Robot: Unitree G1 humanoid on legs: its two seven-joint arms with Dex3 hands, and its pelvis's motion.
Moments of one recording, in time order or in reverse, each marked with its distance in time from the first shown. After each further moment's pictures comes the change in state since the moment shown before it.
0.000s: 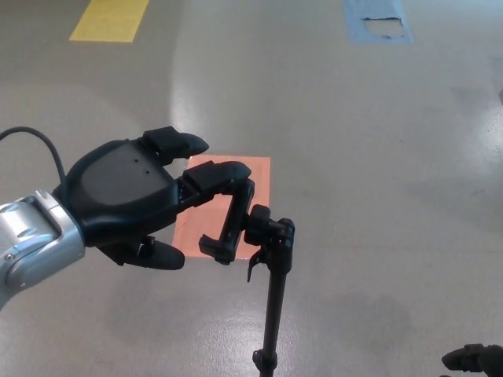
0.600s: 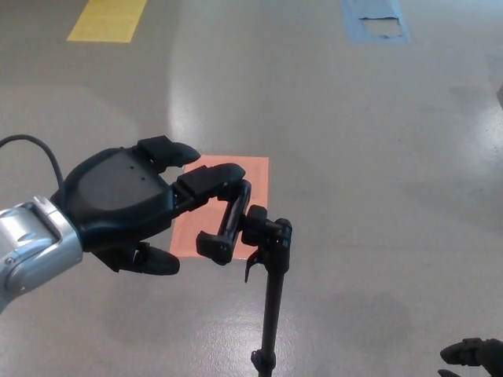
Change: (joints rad) left_arm 0.014 0.000 -0.012 0.030 0.009 0.010 -0.002; right_arm -0.017 0.000 -0.003 0.000 -0.003 0.001 0.008
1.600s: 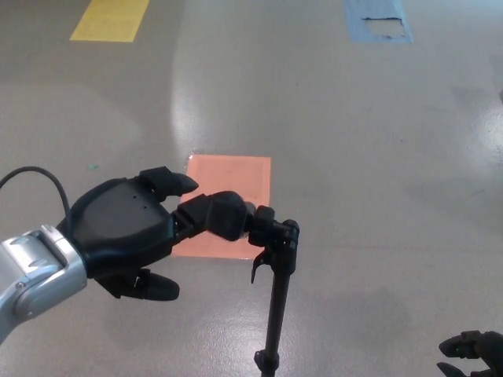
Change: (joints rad) left_arm 0.047 -0.009 -0.052 0.041 0.032 -0.001 0.052; right_arm -0.021 -0.001 0.004 0.000 -0.003 0.010 0.005
